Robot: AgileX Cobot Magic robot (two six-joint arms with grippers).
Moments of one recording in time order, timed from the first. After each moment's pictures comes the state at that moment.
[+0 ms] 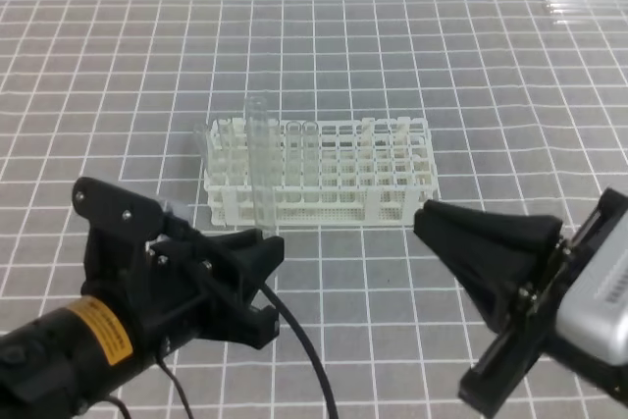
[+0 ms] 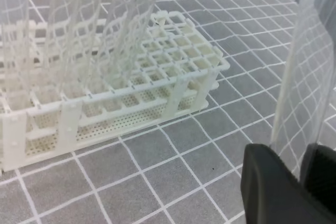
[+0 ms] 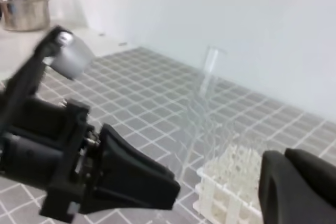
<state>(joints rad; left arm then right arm) -0.79 1.13 -0.45 -0.02 -0.30 -0.28 0.97 0.93 -0.55 0.48 -0.24 -0.45</state>
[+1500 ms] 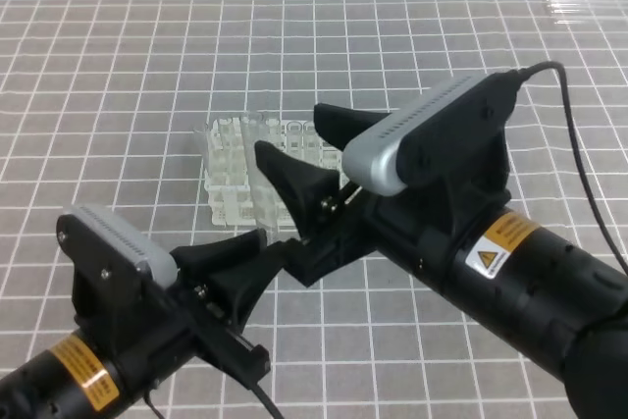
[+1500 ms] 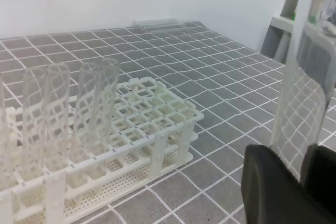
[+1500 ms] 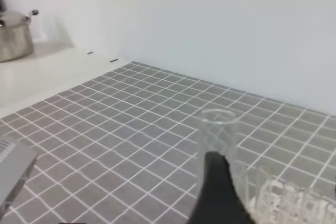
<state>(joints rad) -0.78 1.18 -0.31 0.06 -0.72 -0.19 1.02 1.30 -0.80 0.50 -0.45 -0.38</state>
